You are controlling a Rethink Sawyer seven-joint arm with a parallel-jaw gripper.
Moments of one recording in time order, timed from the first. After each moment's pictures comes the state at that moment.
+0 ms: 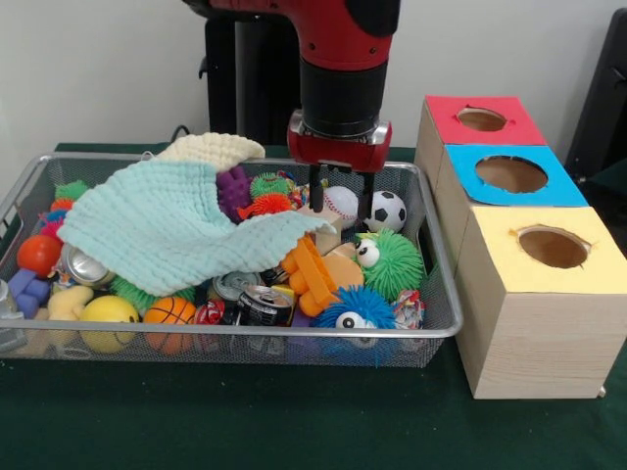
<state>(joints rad) -0.27 -0.58 0.04 1.70 -0.04 0.52 1.83</state>
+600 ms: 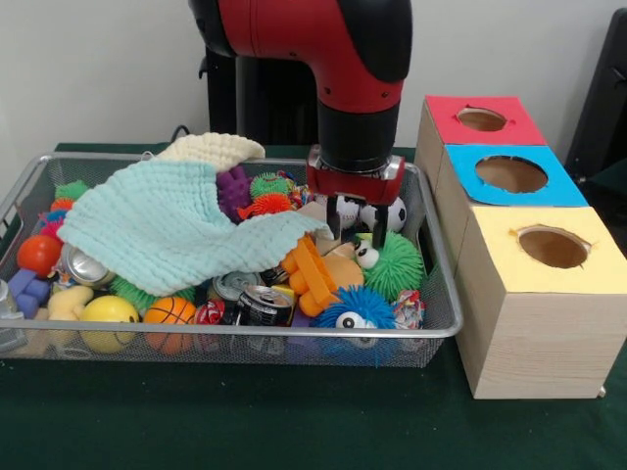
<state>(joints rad) -0.24 -0.48 0.03 1.72 0.02 0.38 1.84</state>
